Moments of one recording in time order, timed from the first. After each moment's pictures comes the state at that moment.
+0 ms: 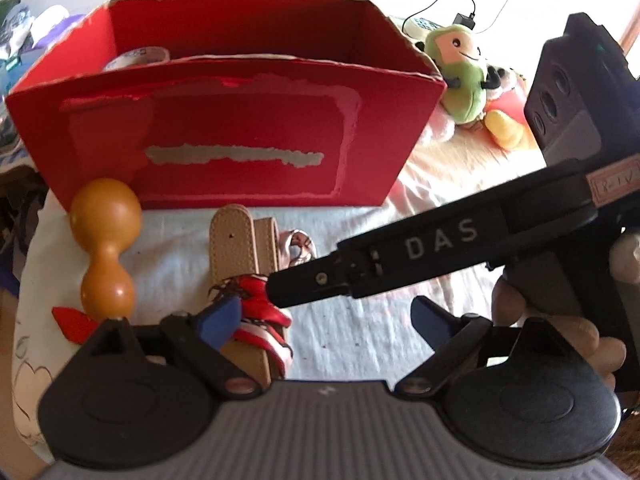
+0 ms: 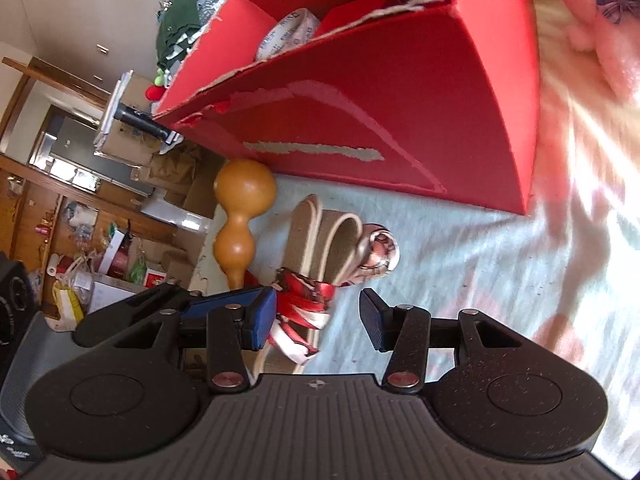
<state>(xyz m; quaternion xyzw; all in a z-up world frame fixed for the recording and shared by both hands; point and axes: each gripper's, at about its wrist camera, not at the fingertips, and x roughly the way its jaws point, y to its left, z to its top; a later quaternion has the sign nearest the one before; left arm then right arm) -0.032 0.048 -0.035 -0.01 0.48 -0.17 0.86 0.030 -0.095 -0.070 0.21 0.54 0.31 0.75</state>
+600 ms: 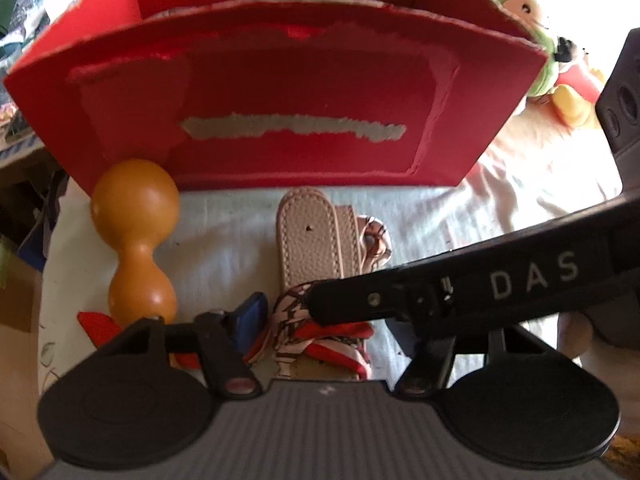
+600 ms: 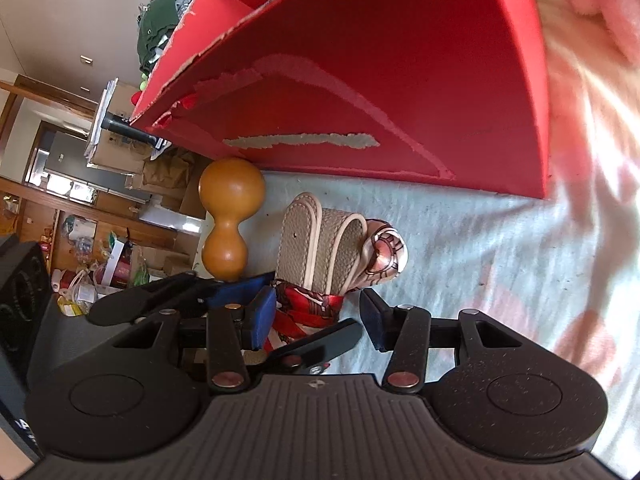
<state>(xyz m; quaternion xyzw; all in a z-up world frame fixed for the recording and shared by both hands) 0.004 0.057 -0.064 0.02 0.54 -0.11 0.84 0.043 -0.081 -0.082 0.24 0.57 0.29 0.73</state>
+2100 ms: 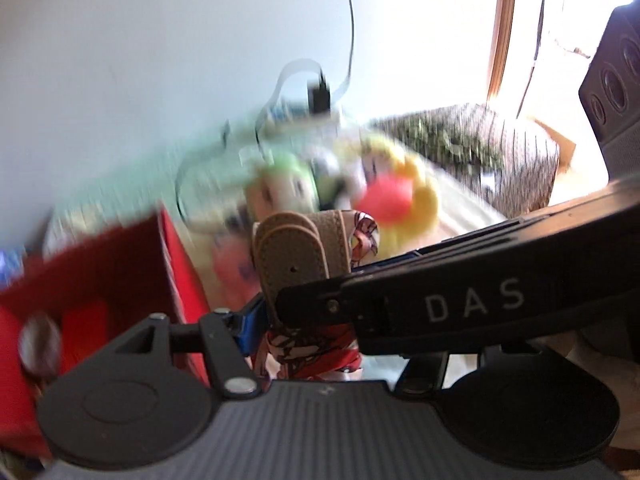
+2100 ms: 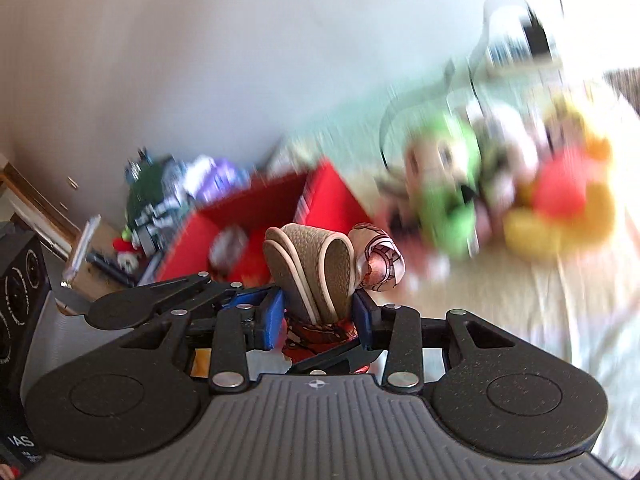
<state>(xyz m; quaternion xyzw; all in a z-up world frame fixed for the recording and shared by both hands) 0.022 -0.124 0.070 0.14 0.35 -0.29 0.88 0.002 -0.243 0.058 0.24 0.36 0.17 0.89</state>
